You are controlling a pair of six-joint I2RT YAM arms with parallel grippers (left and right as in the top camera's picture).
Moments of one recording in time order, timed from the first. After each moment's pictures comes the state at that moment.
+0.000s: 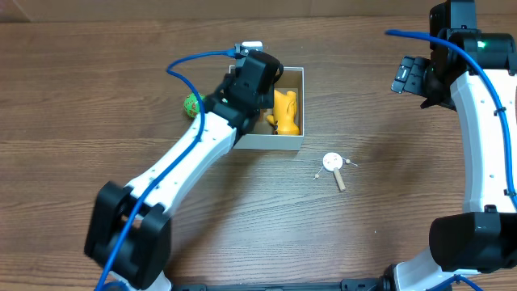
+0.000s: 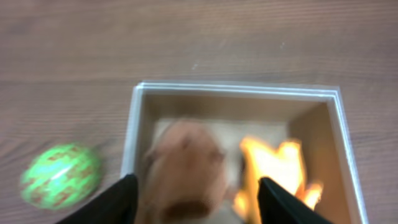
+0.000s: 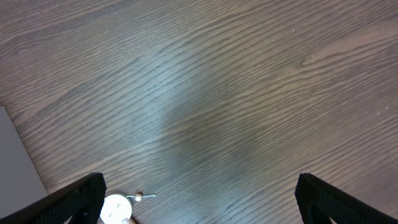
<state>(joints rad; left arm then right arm) -0.54 1.80 1.47 -0.52 -0.33 -0.42 -0.04 1.77 1.88 -1.37 0.25 0.35</state>
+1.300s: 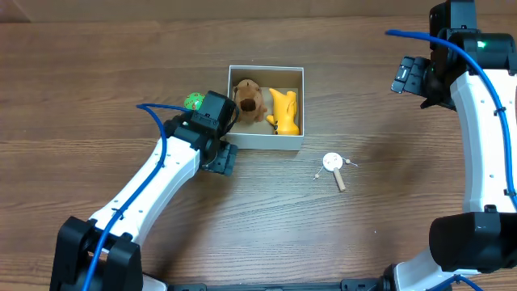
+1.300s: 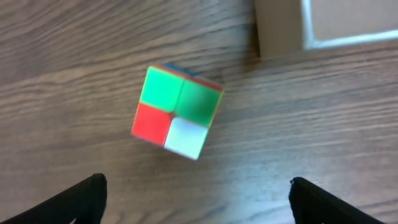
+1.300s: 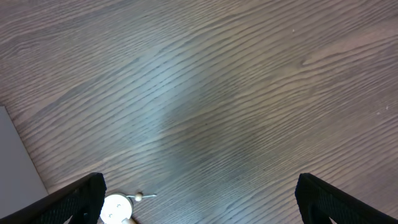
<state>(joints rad) -0.42 1.61 1.14 -0.89 -0.20 -0.16 -0.04 1.77 1.88 -1.37 0.25 0.35</state>
